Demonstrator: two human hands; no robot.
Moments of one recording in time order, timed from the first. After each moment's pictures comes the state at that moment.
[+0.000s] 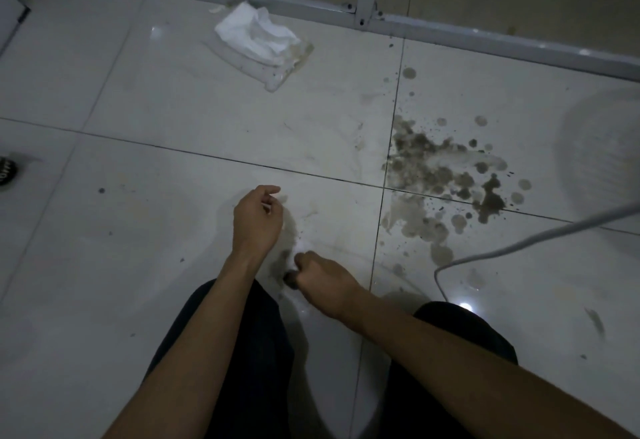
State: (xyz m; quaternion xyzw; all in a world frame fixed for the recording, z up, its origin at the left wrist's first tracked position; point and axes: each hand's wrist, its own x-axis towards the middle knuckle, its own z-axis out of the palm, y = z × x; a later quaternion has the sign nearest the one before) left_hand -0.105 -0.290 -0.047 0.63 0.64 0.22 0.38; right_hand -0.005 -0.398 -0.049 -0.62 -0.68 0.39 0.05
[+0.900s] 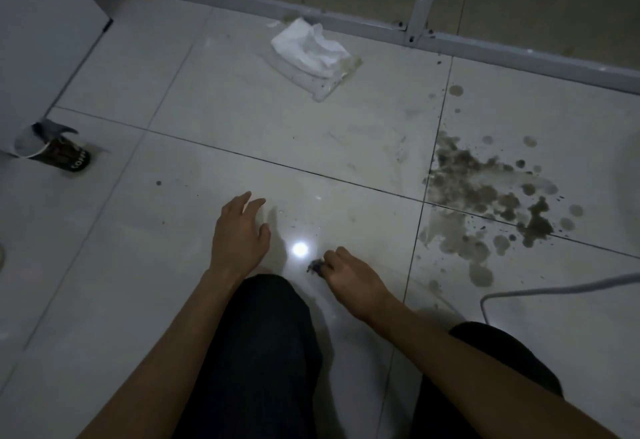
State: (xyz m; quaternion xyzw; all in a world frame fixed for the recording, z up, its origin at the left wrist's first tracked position) left_hand -0.195 -0.289 -0.024 0.75 0.62 0.05 0.21; right_hand -0.012 -0.389 -0.044 -0.54 -0.83 0.15 0.01
